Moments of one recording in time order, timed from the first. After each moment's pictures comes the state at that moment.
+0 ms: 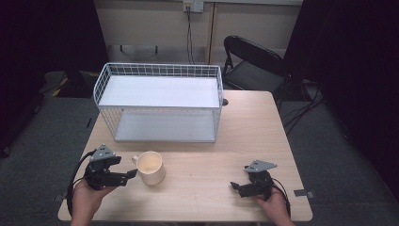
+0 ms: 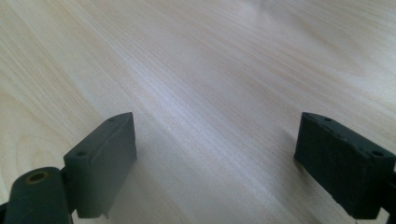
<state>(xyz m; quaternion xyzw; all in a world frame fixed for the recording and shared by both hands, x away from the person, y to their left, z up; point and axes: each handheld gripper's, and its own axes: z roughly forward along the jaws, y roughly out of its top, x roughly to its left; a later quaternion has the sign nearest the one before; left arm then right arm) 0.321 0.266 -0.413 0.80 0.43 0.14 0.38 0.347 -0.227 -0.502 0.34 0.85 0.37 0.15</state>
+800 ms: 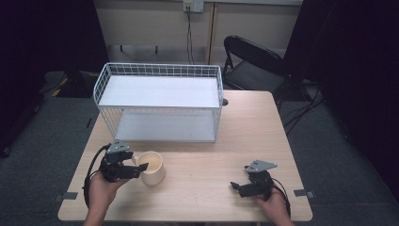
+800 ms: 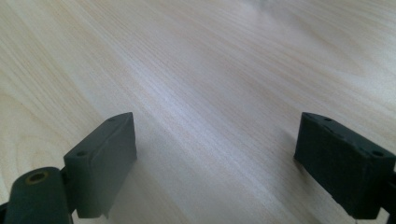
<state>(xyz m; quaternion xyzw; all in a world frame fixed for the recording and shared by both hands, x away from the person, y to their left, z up) 0.346 0.240 -0.420 0.80 0.43 0.14 0.38 0.347 -0.227 -0.502 0.34 0.85 0.37 0.15</state>
